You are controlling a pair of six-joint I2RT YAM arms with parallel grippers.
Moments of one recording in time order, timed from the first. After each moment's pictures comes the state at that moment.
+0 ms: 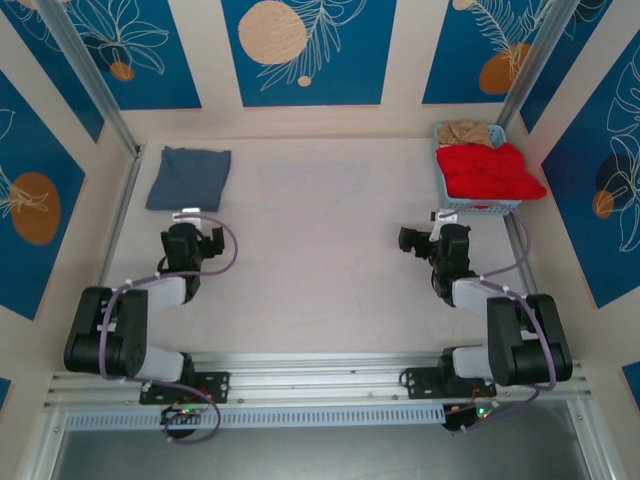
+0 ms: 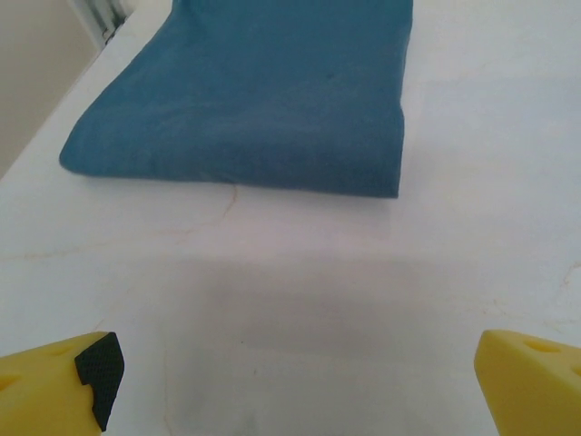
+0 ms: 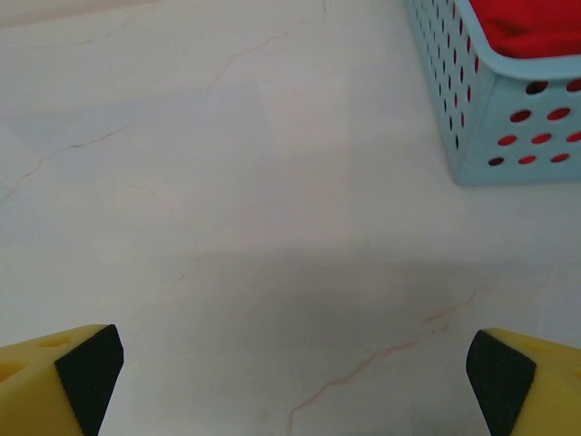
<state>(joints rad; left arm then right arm) -0.08 1.43 0.44 0.52 -0.23 -0.02 0.04 1.33 0.38 0.48 -0.02 0.15</state>
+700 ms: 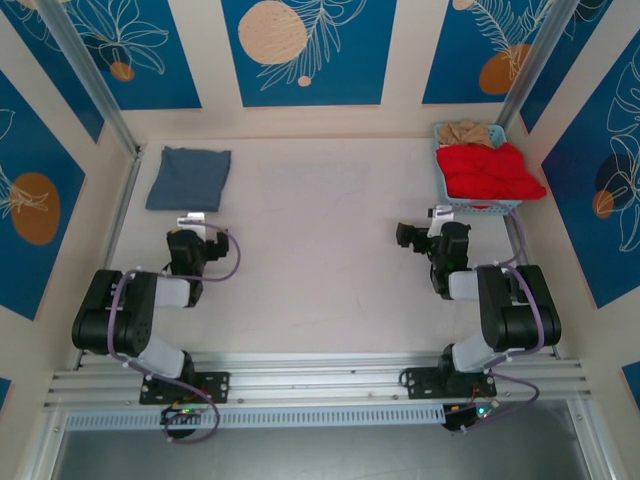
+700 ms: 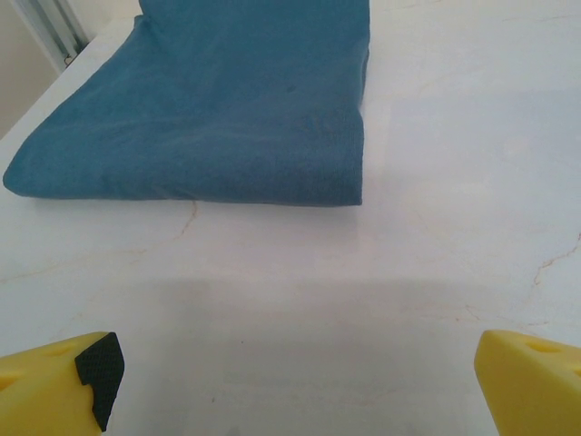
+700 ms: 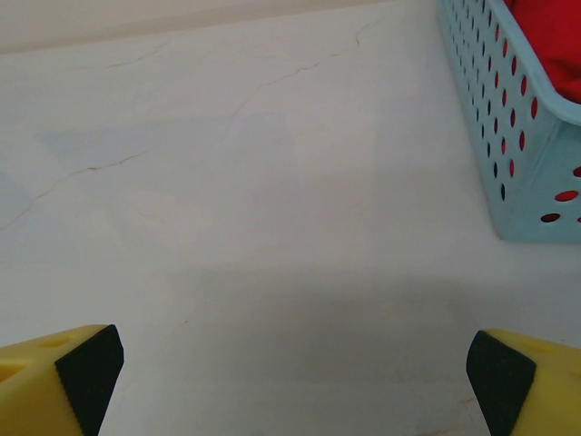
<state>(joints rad) -0.07 1.53 0.37 0.76 -0.17 0.01 0.02 1.52 0.39 0.72 -0.10 0.12</state>
